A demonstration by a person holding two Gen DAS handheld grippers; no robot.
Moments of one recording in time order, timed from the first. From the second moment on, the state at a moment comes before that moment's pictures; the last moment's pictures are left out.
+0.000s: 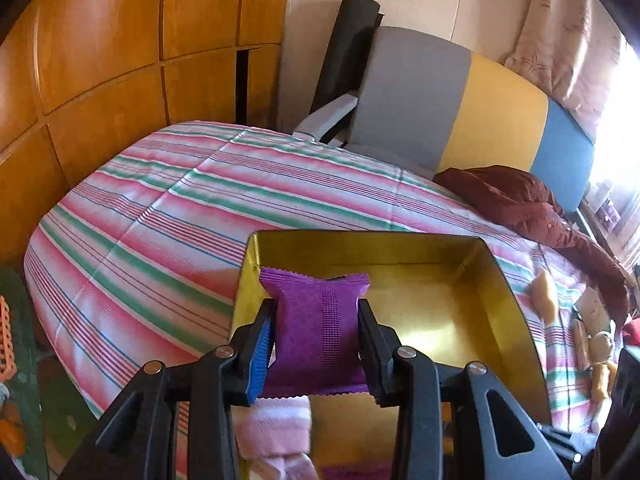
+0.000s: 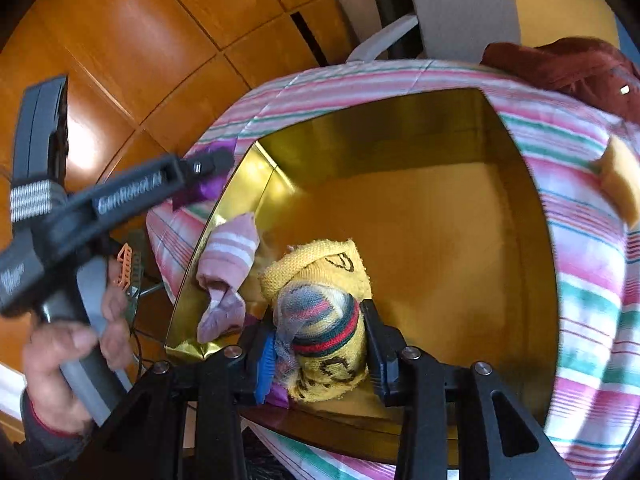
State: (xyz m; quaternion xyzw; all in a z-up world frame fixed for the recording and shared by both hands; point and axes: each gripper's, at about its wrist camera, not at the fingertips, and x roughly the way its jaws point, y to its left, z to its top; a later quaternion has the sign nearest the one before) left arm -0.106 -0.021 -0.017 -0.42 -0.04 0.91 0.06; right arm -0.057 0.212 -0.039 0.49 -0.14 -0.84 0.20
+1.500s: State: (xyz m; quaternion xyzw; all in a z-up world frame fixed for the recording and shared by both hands) left arm -0.009 0.038 0.016 -0.37 0.03 0.93 0.07; right arm 0.018 0.251 0.005 0.40 -0.08 -0.91 0.11
